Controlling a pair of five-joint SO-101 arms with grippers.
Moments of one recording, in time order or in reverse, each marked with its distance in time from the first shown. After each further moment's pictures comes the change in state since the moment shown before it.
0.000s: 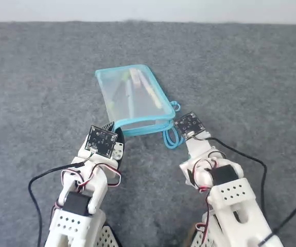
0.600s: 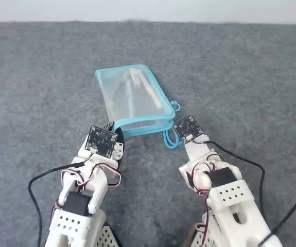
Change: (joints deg) left arm 0.0 0.0 0.0 0.0 0.0; right arm -0.3 0.0 3.0 -3.1 0.0
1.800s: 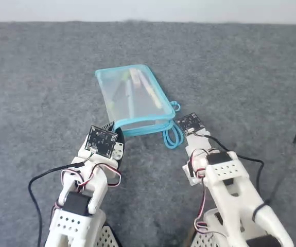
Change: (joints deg) left arm 0.0 0.0 0.0 0.0 0.0; right arm 4.2 21.5 -7.9 -0.5 0.0
